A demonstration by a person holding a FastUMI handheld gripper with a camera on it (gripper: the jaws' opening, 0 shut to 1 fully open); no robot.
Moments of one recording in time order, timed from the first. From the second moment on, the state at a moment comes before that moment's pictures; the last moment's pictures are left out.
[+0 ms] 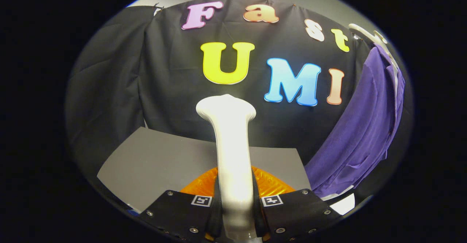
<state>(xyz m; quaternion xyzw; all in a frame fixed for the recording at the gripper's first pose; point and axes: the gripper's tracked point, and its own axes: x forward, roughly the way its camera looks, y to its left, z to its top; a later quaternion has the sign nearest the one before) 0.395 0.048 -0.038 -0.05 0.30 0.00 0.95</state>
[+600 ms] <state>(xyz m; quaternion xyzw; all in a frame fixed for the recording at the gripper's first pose) 0.280 0.021 0.032 -0.05 0.16 -0.01 0.99</state>
